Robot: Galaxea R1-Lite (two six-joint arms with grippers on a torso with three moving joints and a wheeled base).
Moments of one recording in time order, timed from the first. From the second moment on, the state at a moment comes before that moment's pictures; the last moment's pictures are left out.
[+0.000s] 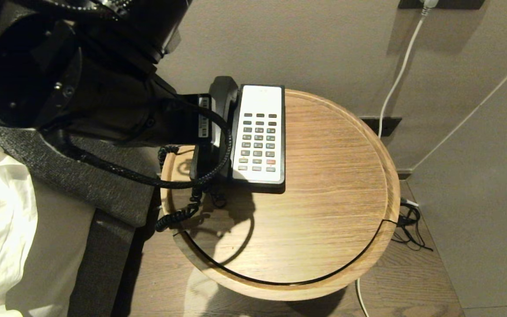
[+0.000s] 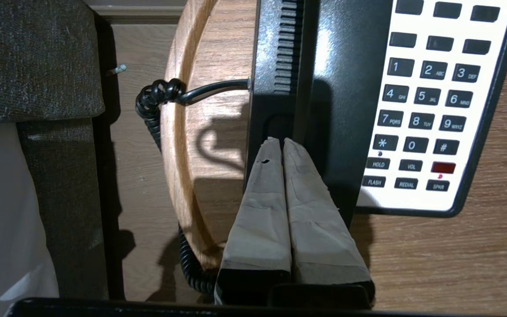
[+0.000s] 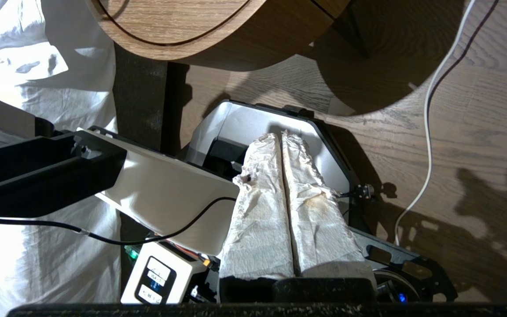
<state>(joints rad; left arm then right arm) -0.86 1.69 -1.86 0.85 0.60 -0.51 0.85 0.74 -1.13 0.92 -0.14 0.55</state>
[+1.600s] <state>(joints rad) -0.83 1.70 -1.87 0.85 0.60 -0.50 0.85 0.73 -1.12 0.93 -0.14 0.55</state>
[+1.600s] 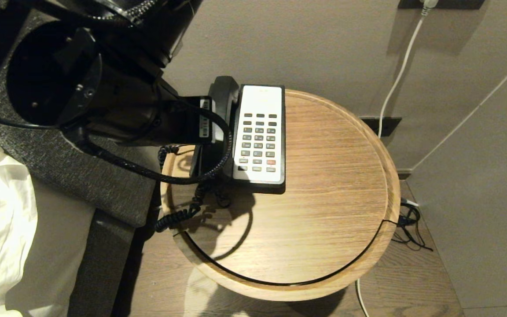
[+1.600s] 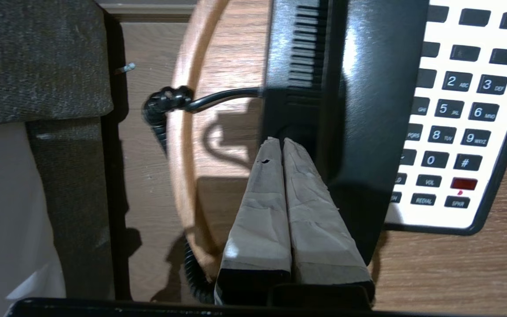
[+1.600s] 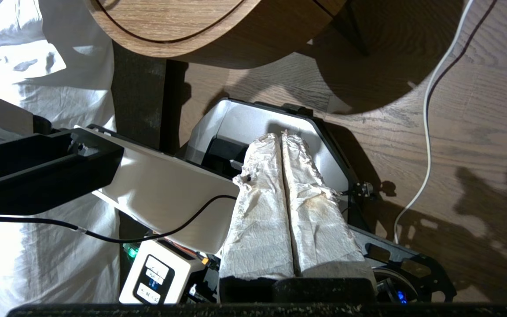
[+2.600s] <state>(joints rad) -1.00 1.59 -1.76 1.03 0.48 -0.63 0.85 0.74 -1.12 0.92 -0.14 0.55</state>
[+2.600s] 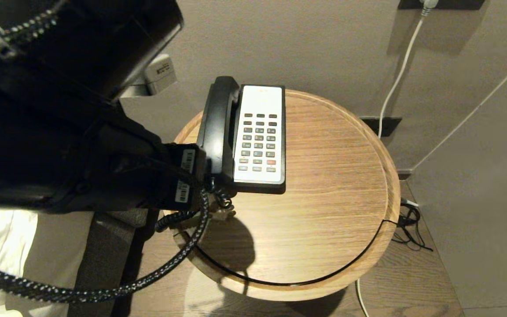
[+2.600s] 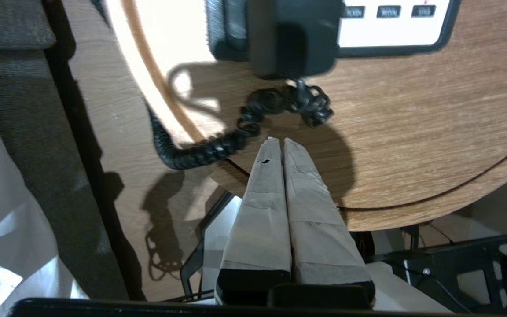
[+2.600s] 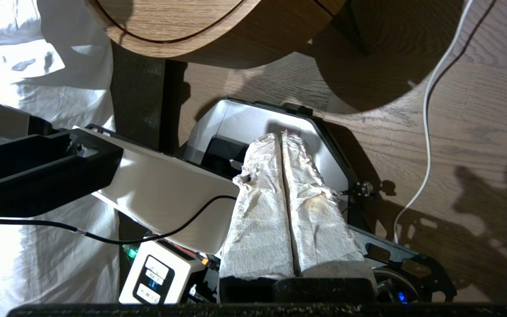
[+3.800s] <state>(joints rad) -0.98 1.69 -1.79 1.02 0.50 -0.63 0.85 0.74 -1.11 0.91 -0.14 0.54</state>
